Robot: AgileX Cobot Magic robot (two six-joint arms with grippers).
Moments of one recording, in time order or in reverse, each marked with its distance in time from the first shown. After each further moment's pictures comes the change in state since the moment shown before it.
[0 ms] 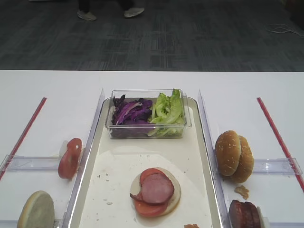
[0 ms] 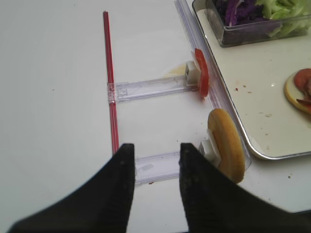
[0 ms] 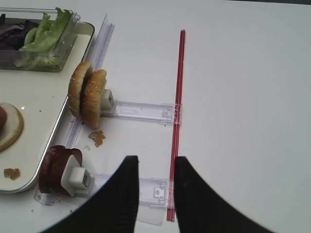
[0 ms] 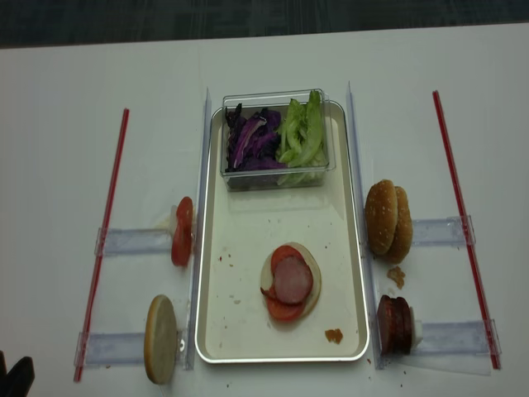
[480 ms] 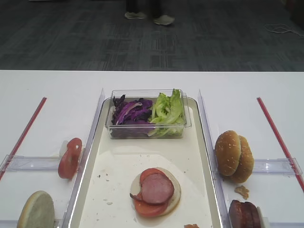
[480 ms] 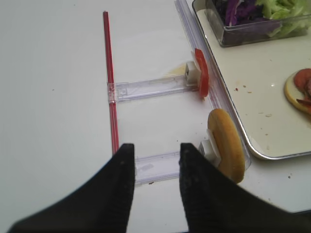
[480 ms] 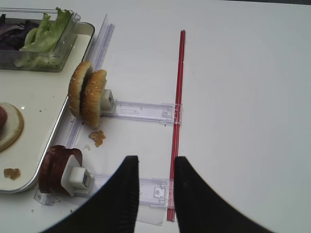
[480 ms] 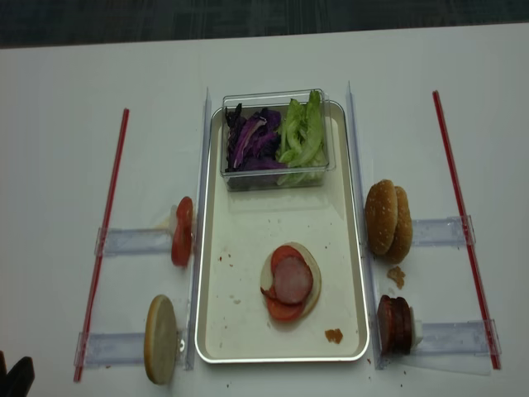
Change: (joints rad) left arm 0.000 0.000 0.000 0.000 0.000 0.000; right arm 0.000 0.000 0.000 0.000 0.000 0.000
